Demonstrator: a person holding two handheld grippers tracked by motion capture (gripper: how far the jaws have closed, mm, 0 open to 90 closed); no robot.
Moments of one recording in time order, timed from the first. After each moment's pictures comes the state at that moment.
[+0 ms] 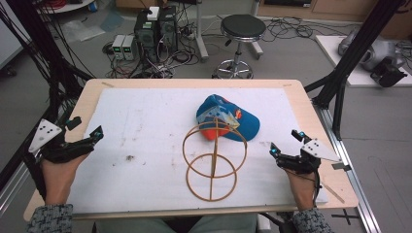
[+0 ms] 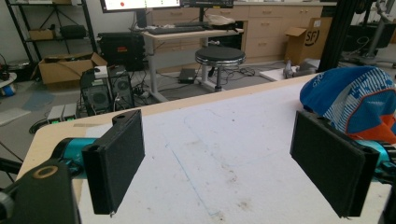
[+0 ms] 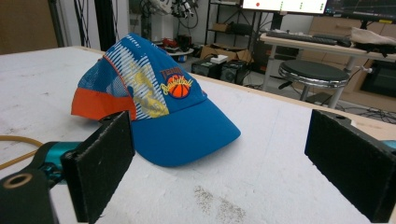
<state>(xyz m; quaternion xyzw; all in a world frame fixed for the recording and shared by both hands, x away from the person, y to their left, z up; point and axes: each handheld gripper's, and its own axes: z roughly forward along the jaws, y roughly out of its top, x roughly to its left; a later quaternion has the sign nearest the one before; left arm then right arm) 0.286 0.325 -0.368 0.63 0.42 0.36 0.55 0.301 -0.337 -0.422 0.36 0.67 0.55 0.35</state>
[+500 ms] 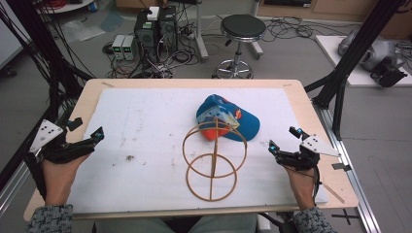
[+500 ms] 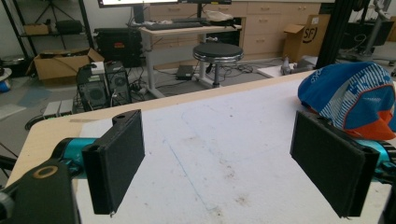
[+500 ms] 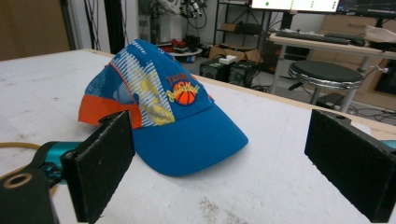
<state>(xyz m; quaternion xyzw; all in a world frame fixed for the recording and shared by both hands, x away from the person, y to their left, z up) 0.287 0.325 -0.372 0.63 0.42 0.35 0.55 0.310 -0.335 -0.416 0.36 0.67 0.56 0.33</state>
